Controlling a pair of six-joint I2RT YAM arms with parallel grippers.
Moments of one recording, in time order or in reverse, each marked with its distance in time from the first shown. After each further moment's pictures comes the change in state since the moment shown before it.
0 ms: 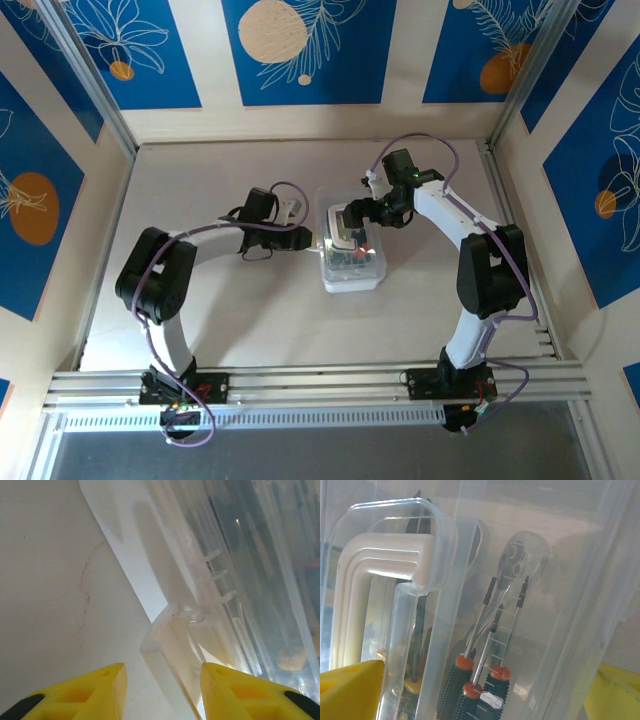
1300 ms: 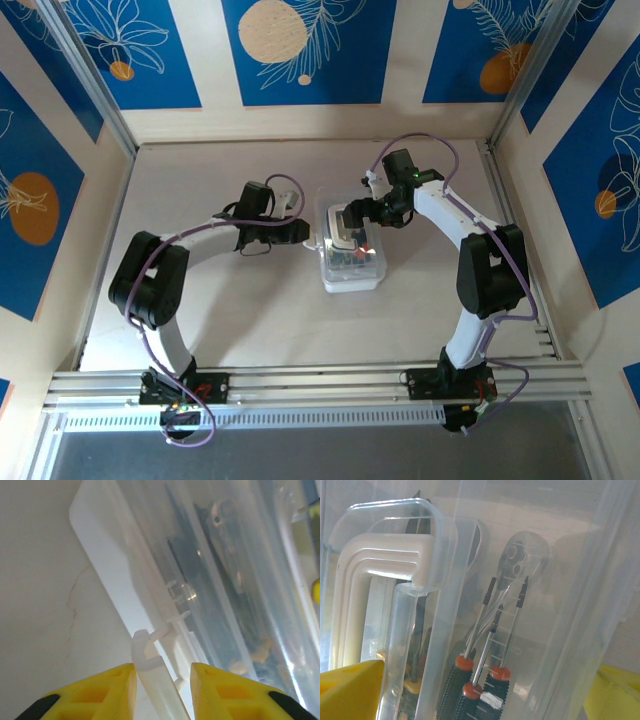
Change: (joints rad) left arm 0.021 -0.050 0.010 0.019 0.037 -0.053; right arm 0.000 0.000 0.000 0.000 0.000 0.000
